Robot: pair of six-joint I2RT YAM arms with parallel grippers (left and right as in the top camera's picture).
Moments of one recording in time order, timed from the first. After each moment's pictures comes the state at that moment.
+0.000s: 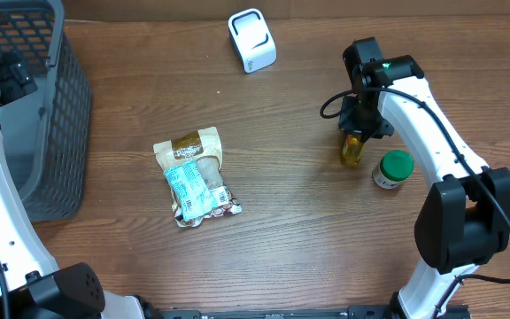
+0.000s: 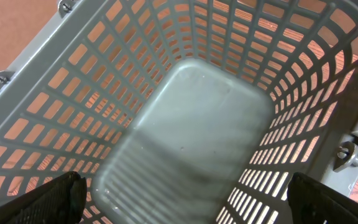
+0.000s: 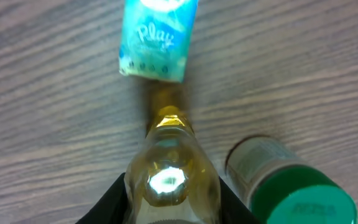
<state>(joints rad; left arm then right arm) 0.42 1.66 1.93 -1.09 -0.24 -0.07 0.22 1.93 1.63 -1.17 0.16 0.44</state>
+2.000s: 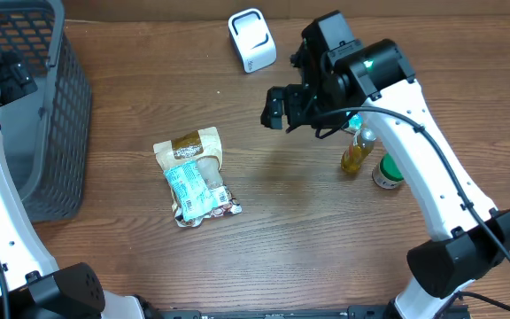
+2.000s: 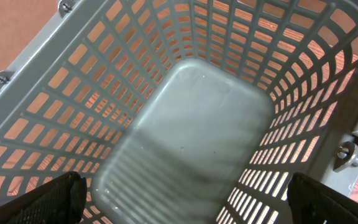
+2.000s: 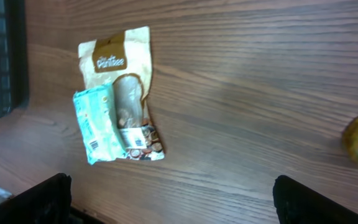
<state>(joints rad) 0.42 1.66 1.93 -1.09 -0.24 -0.07 0.46 1.84 1.95 -1.34 -0.28 0.36</state>
